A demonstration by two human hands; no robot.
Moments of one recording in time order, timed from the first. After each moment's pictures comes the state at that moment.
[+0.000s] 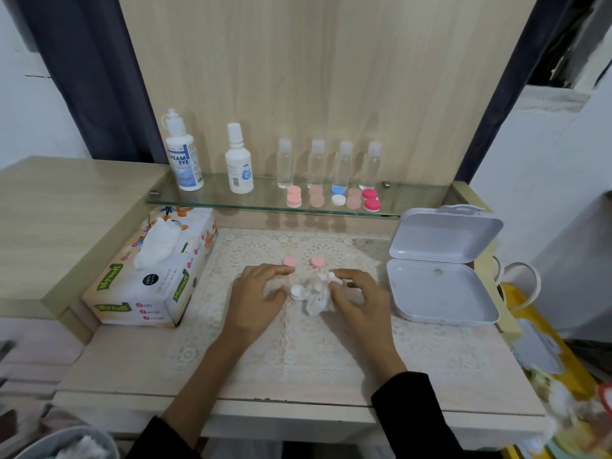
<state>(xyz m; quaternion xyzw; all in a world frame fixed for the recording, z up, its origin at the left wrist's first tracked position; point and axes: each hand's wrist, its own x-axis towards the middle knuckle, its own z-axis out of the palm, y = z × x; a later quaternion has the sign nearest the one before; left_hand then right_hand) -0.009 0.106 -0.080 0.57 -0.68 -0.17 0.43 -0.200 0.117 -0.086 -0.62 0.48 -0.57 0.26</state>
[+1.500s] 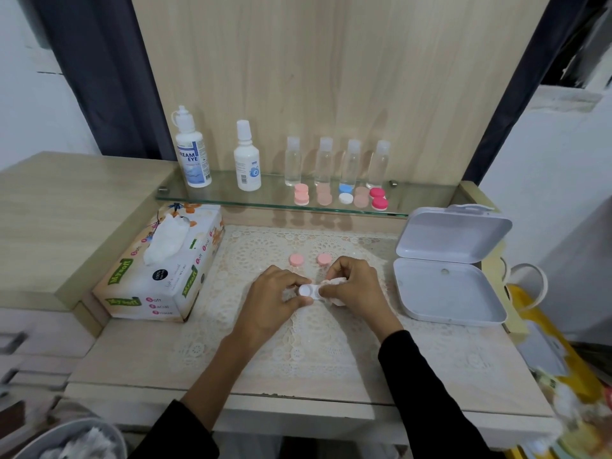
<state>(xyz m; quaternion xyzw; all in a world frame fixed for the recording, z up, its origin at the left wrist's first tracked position) -0.016 0.098 -0.090 0.52 -0.74 -0.16 0.39 -0.191 0.086 -0.052 -0.63 0.58 -0.38 0.35</state>
